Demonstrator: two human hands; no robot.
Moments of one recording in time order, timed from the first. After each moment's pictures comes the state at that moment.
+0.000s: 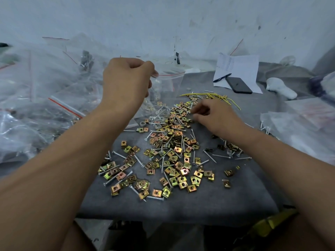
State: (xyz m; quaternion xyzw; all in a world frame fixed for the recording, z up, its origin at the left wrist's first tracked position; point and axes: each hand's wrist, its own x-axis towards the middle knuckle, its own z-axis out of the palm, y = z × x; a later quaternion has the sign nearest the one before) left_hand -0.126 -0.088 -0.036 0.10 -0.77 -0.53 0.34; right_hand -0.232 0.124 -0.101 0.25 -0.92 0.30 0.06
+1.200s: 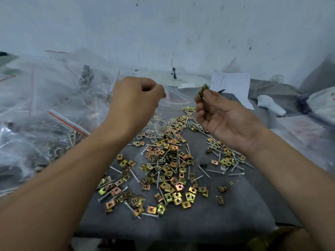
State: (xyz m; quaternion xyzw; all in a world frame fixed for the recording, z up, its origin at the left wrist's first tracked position) left_hand -0.119 -0.078 -0.033 0.04 -0.83 -0.46 0.31; right_hand -0.208 0.139 -0.051 0.17 -0.45 0.84 -0.26
